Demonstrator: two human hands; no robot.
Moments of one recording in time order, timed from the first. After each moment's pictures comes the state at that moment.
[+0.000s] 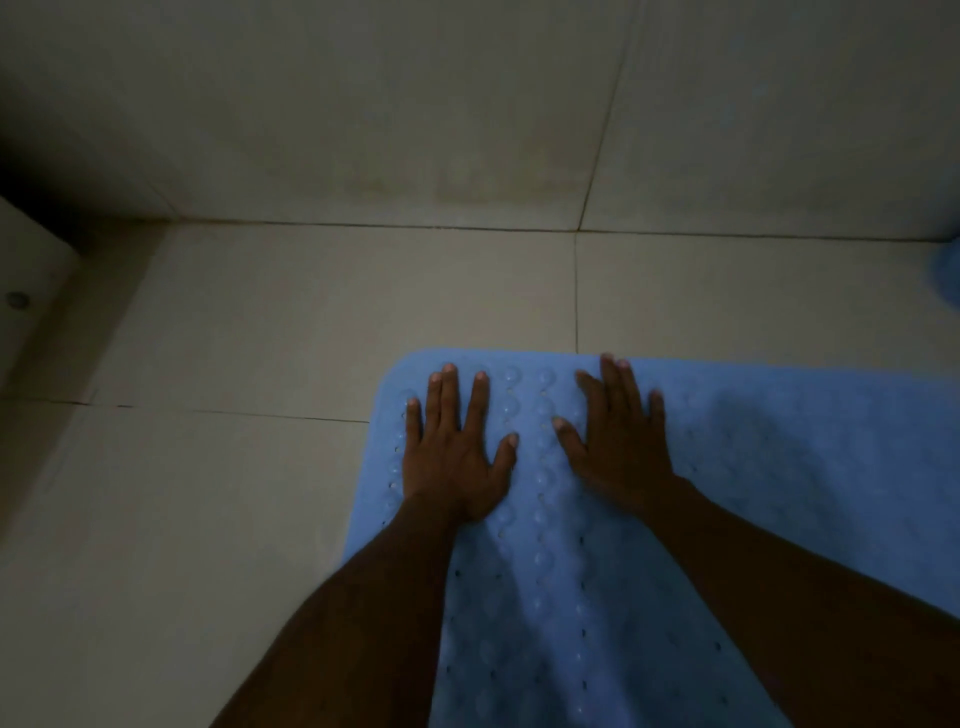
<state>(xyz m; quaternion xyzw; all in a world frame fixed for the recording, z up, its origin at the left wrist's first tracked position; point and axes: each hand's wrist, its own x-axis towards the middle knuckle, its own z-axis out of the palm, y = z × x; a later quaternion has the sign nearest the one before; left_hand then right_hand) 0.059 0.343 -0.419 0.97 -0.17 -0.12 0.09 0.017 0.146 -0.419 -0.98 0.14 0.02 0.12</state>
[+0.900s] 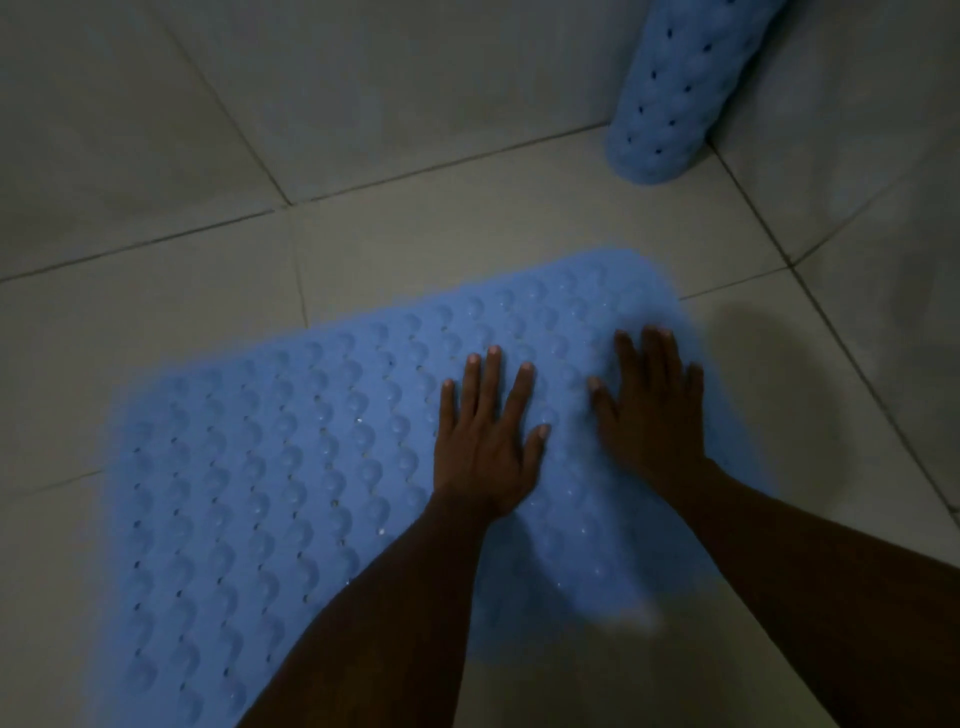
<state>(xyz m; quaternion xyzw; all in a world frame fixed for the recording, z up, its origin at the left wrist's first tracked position) -0.093 0.105 -0.428 0.91 -0.41 -0.08 0.09 -0.187 -0.073 -0.422 -0.93 0.36 0.01 0.07</state>
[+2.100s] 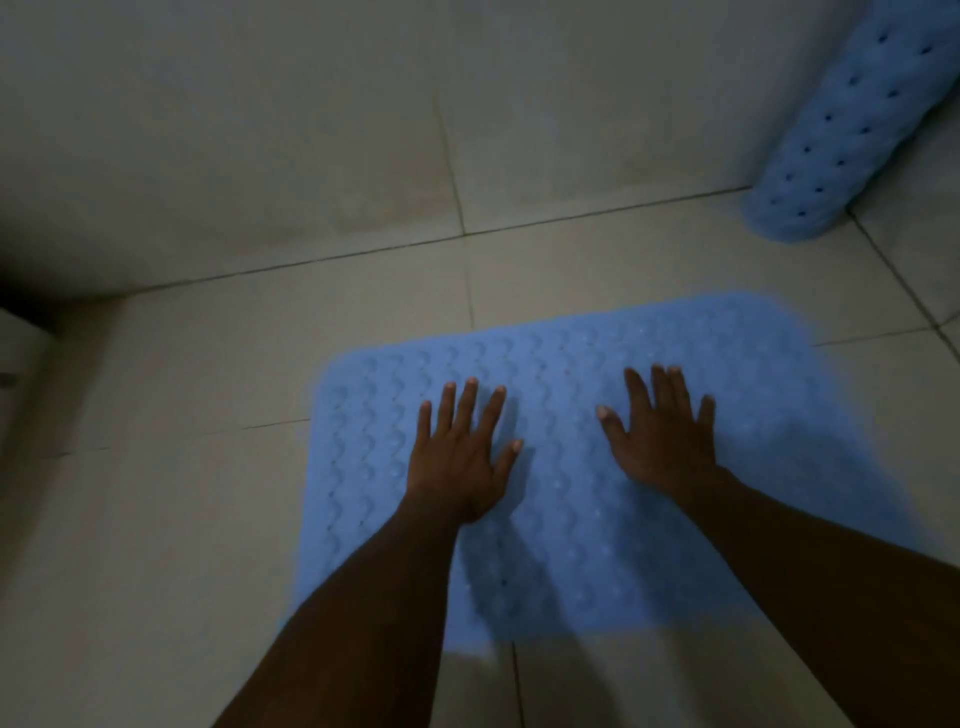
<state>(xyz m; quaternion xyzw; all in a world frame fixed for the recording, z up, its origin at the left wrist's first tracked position) -0.030 0.276 -0.361 0.94 -0.31 -0.14 0.00 -0.120 0.052 -0.370 -0.94 0.30 0.08 0.13</state>
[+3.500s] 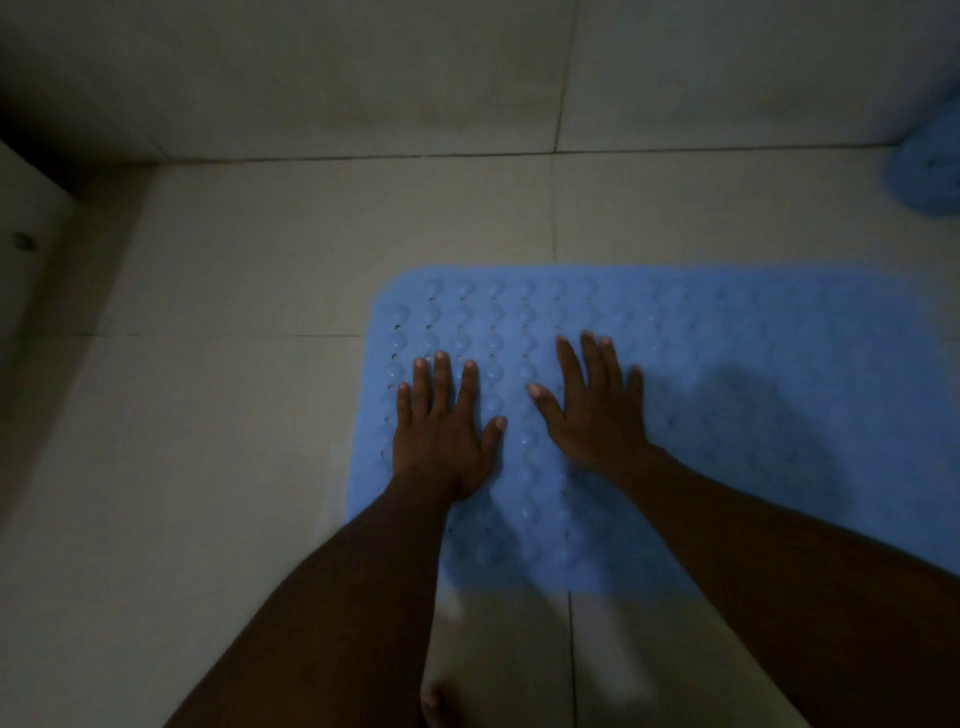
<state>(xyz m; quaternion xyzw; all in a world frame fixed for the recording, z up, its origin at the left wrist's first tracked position) -0.029 0.371 -0.396 0.96 -0.20 -0.21 0.03 -0.070 0.186 -0.402 -0.97 0.17 0.07 0.14</state>
